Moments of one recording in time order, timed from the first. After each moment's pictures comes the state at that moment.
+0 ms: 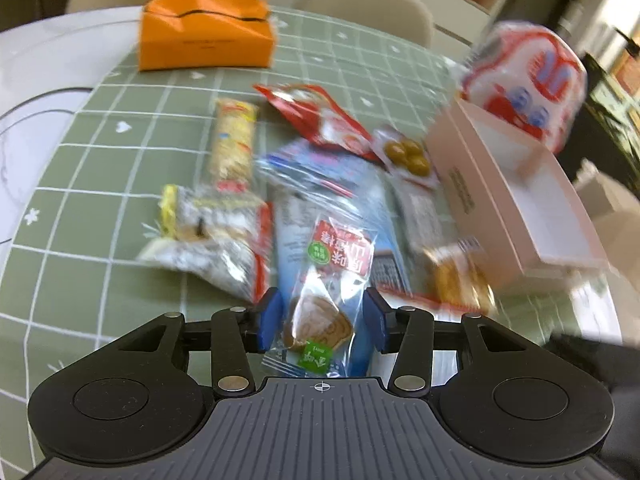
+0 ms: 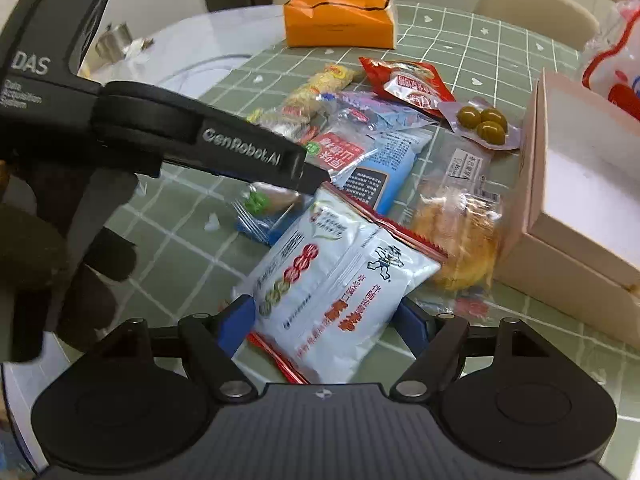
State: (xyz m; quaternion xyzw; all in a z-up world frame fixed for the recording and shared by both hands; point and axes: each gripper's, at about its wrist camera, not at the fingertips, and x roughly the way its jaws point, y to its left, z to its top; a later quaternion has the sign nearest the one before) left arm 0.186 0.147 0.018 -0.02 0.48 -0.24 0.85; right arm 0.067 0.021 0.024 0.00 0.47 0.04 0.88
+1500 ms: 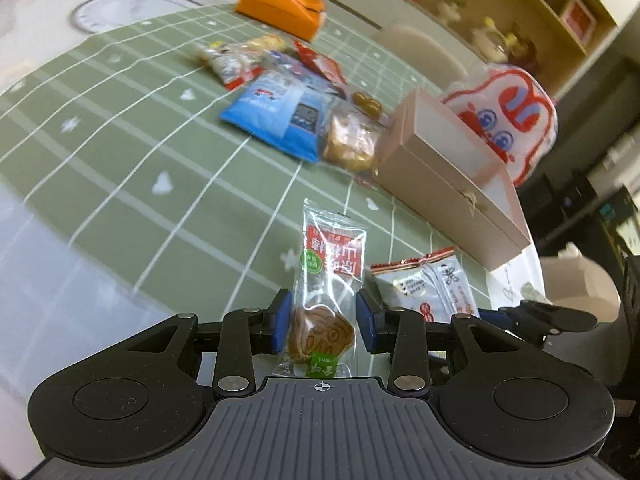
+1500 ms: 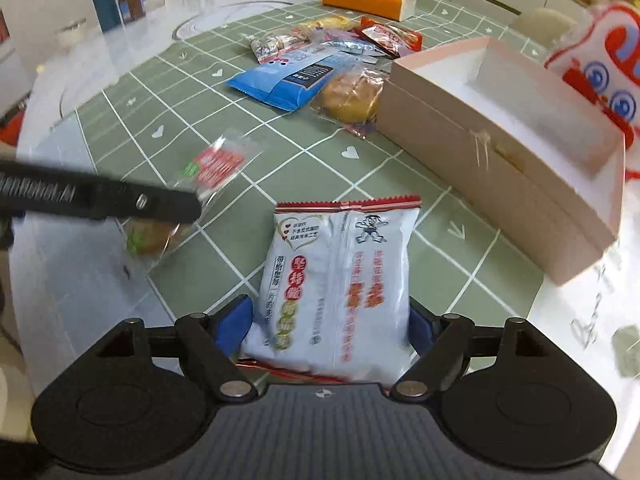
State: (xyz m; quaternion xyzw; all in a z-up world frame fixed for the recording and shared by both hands) left arm -0.038 0.083 0.008 -0.22 0.42 -0.08 0.87; right arm -0.052 -0.085 0.017 -0.11 0.48 0.13 0.86
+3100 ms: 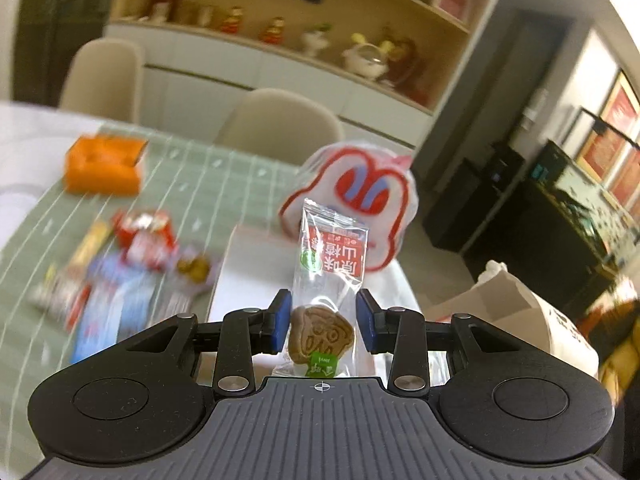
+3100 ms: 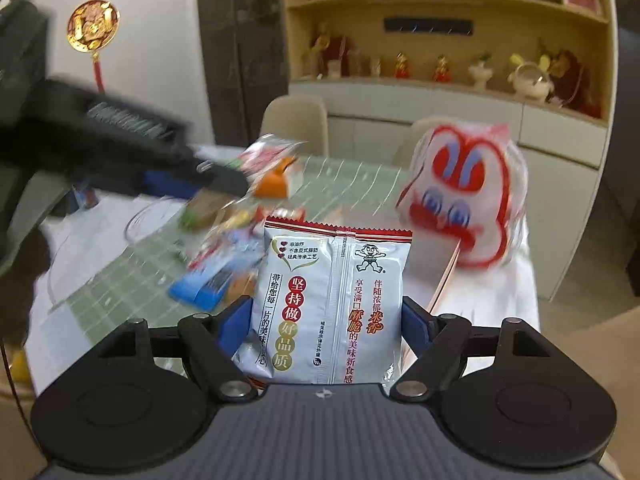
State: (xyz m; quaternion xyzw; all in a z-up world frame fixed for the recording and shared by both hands) left arm 0.079 -0.037 0.193 -0.10 0.35 -0.22 0.91; right arm -0.092 -0.177 0.156 -0.02 0.27 0.05 0.96
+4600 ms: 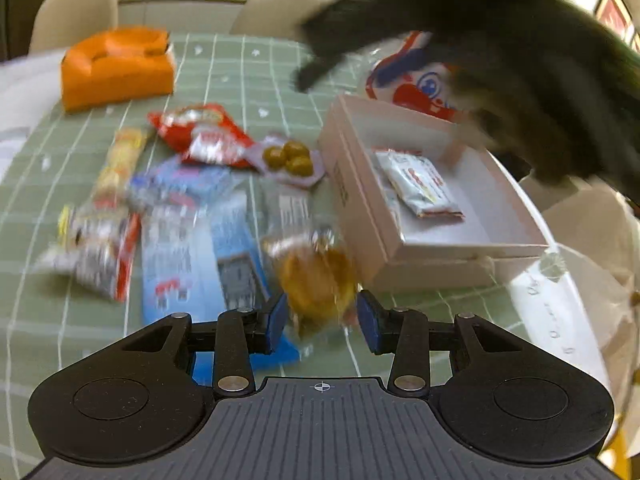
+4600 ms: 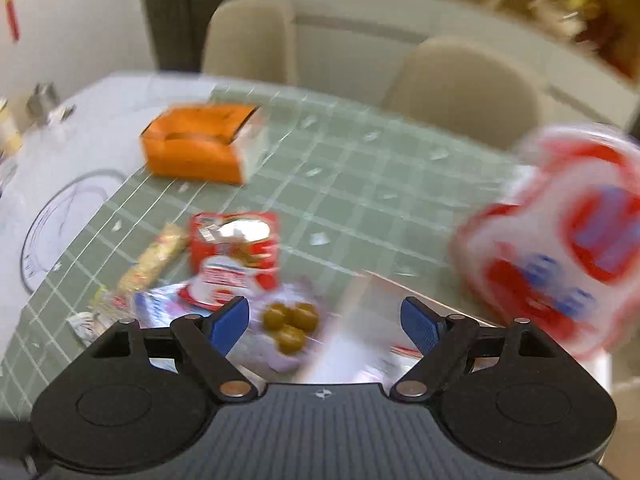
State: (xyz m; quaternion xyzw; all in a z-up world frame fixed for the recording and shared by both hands) left arm 0.139 0.079 0.039 -0.02 0.44 -0.27 0.85; right arm 0.232 -0.106 0.118 -0.04 0.46 -0.01 0.89
